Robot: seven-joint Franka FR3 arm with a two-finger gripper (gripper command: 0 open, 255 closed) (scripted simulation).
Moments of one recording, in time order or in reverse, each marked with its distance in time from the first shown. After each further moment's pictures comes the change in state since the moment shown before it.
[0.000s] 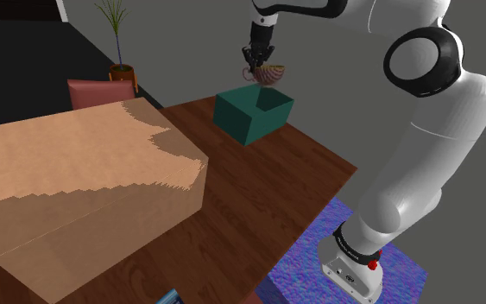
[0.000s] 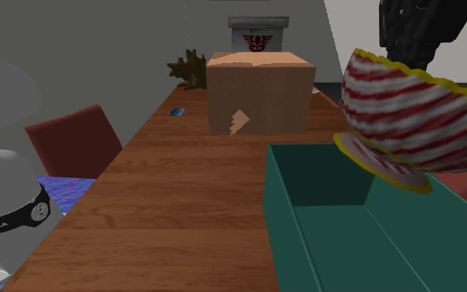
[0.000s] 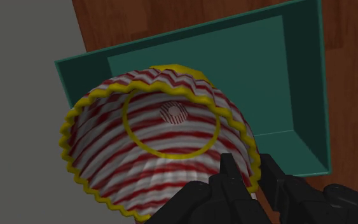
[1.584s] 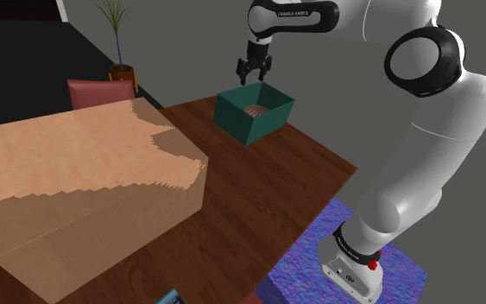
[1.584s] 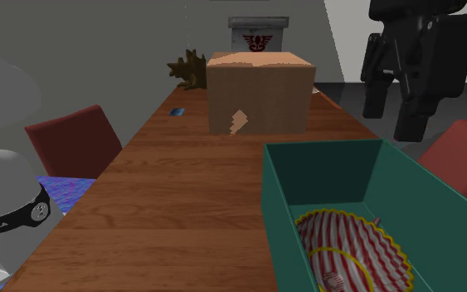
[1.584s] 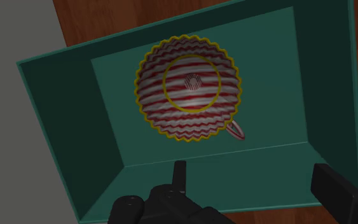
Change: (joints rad) arm -0.007 -0.005 -0.003 -0.151 -0.004 0.147 0.017
